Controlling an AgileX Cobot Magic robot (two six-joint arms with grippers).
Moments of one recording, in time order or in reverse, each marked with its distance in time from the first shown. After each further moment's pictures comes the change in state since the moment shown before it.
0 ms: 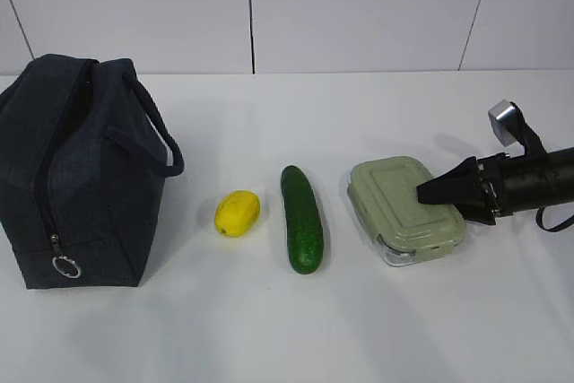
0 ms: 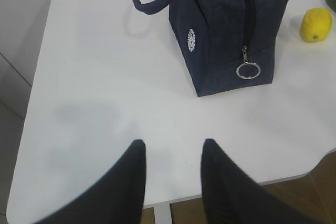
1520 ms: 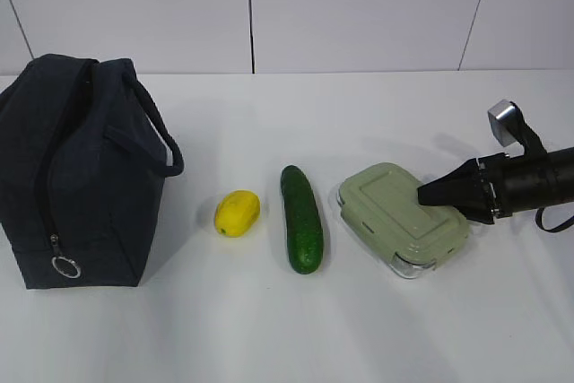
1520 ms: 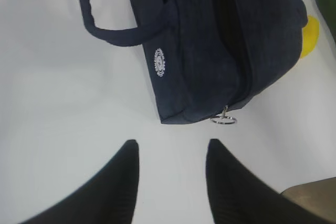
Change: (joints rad) left arm 0.000 0.919 -0.313 -0.151 -0.214 0.002; right arm 0.000 0.000 0.000 -0.011 0.020 0.016
